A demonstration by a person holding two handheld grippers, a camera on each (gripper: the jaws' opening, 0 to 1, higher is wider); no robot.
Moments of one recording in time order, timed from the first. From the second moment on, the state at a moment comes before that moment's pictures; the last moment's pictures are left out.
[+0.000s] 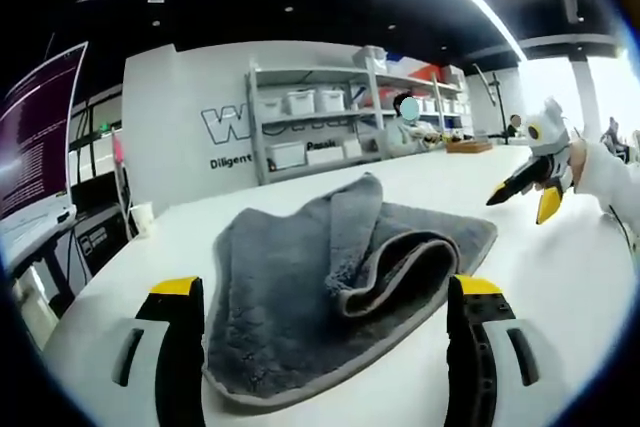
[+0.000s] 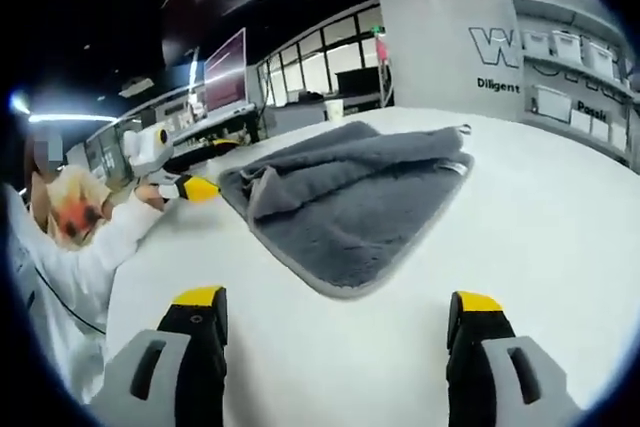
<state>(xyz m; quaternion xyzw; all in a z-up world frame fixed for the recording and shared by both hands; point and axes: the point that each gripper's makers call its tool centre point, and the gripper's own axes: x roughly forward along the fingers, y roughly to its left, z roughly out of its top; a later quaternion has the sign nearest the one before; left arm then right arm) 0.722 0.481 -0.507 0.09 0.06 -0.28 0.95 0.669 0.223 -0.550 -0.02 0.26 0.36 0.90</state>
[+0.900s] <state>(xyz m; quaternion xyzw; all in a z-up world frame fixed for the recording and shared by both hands) 0.723 0.482 -0.507 0.09 0.06 -0.28 0.95 0.706 0.245 -0.563 -0.05 0.21 0.34 0.92</state>
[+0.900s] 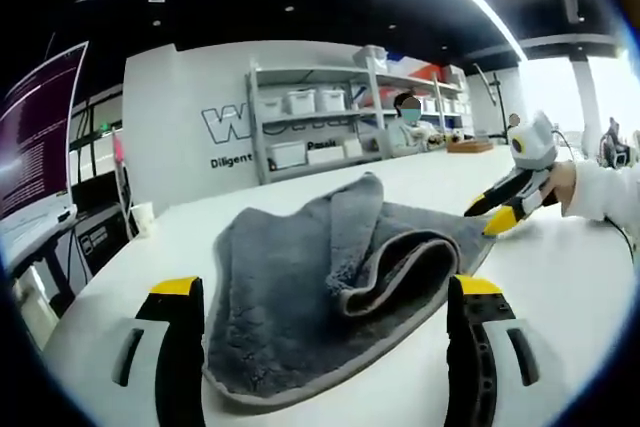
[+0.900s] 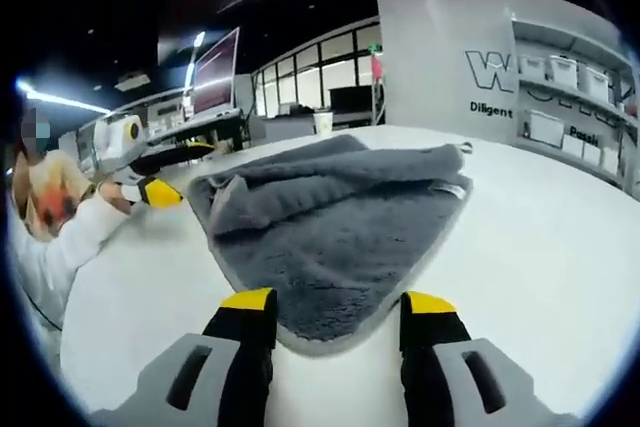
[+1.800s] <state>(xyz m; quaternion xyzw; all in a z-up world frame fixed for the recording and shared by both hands) 0.723 0.482 -0.509 0.09 0.07 -0.28 0.95 0.714 0.208 -0.562 -0.06 0.20 0.29 0.93</state>
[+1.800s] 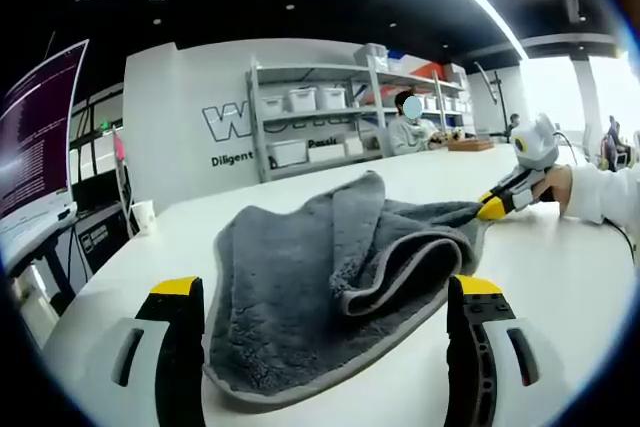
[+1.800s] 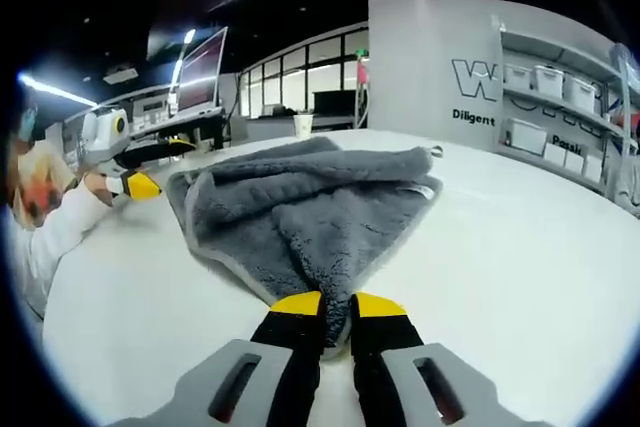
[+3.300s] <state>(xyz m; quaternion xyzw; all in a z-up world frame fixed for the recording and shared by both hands) 0.730 0.501 -0.538 0.19 0.13 -0.22 0.95 0.710 0.124 -0.562 -0.04 0.20 0.20 0.96</state>
